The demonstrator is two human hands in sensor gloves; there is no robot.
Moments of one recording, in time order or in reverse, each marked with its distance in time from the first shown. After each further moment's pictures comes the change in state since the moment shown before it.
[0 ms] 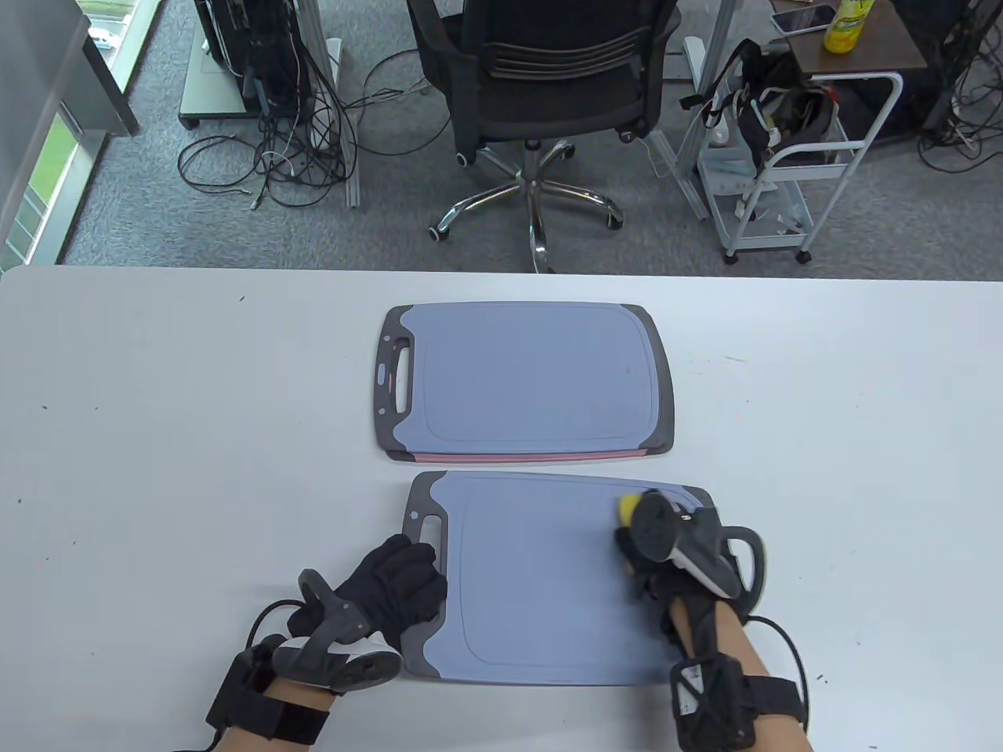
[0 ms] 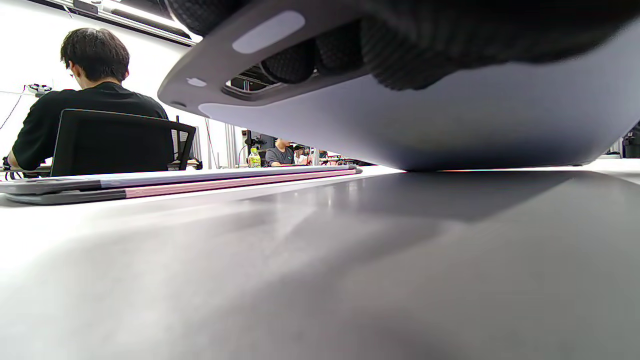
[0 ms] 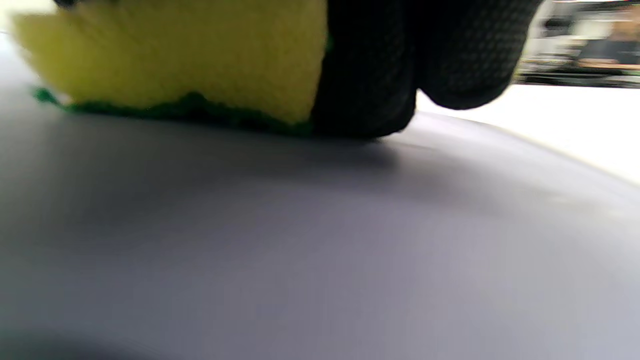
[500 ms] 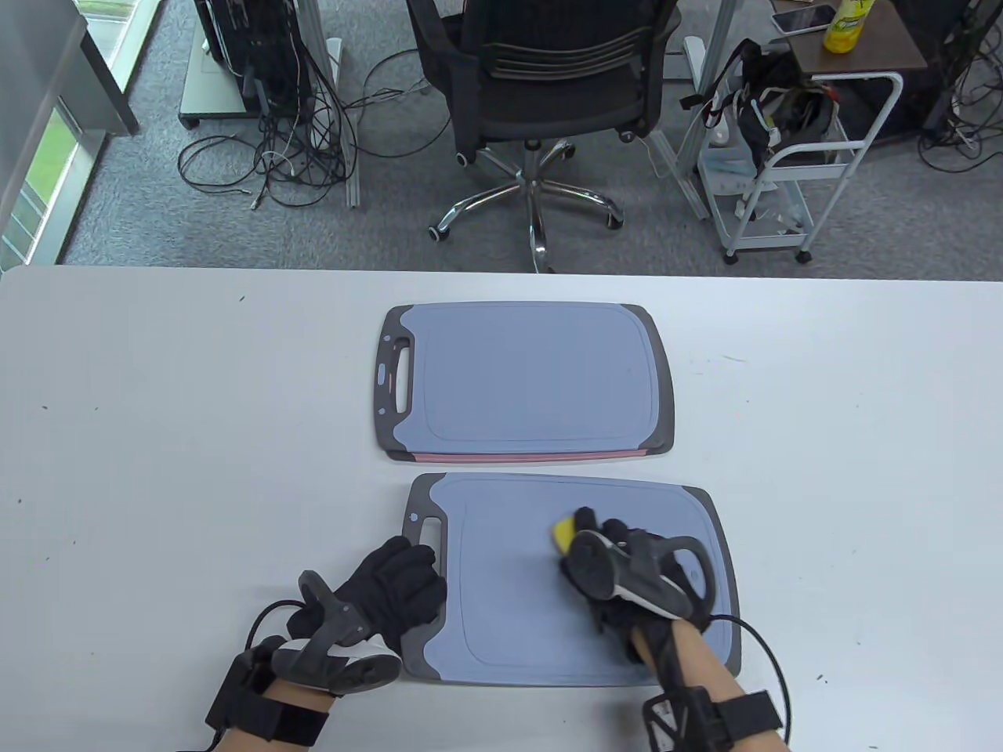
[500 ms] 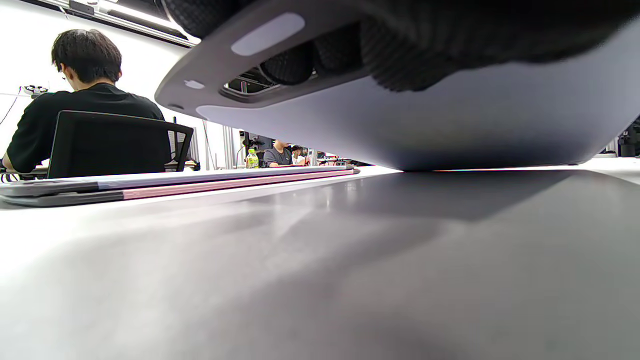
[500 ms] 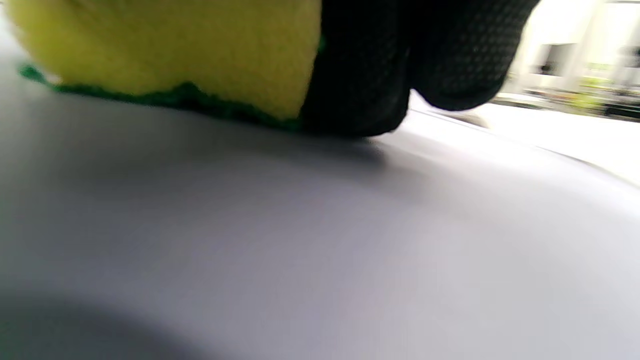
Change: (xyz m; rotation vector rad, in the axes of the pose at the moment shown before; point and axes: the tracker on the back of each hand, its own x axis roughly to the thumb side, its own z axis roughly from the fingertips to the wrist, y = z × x) left_hand 0.001 0.001 0.001 0.001 -0.006 0.000; right_hand -0.036 0.005 0.027 0.007 0.066 0.087
